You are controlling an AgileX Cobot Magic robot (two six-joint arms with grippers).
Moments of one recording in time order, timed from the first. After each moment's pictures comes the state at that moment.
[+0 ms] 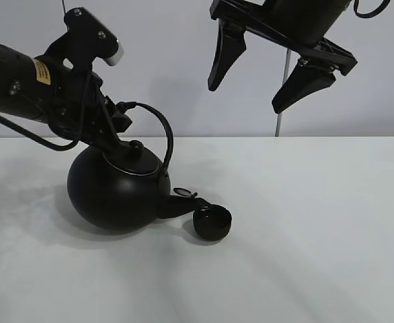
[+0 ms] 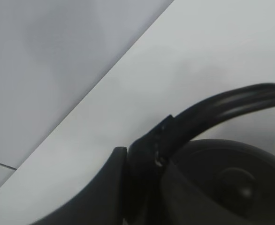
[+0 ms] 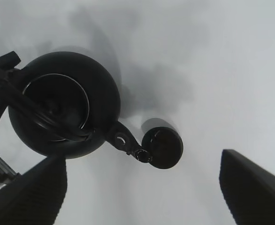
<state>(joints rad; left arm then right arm) -0.47 1.78 -0.89 0.21 -0.28 0.33 0.36 1.74 -1.43 0.31 0.87 0.08</state>
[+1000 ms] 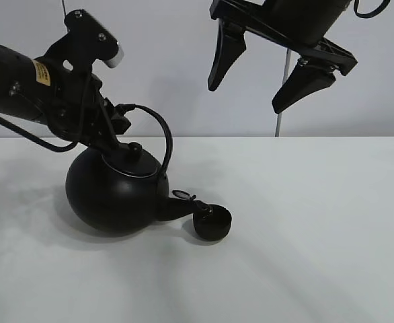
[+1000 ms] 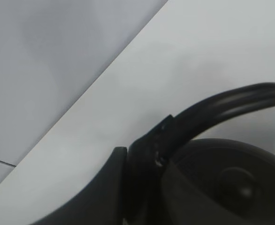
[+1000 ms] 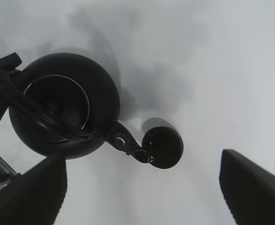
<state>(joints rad) -0.47 1.78 -0.89 0.21 -0.26 0.34 0.36 1.74 -1.43 0.31 0.87 0.08</state>
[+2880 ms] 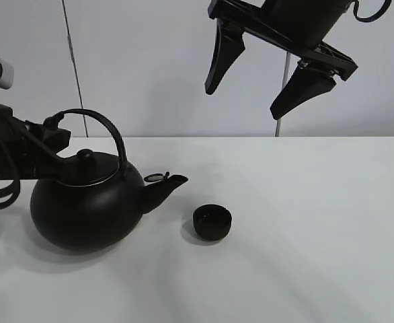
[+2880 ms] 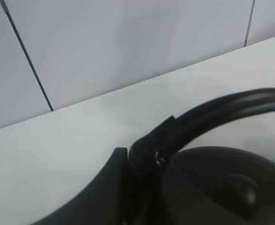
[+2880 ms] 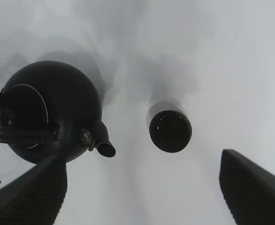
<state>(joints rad) -0.43 1.74 -0.43 -0.06 -0.96 0.18 0.36 1.74 -1.43 0.35 0.92 0.08</state>
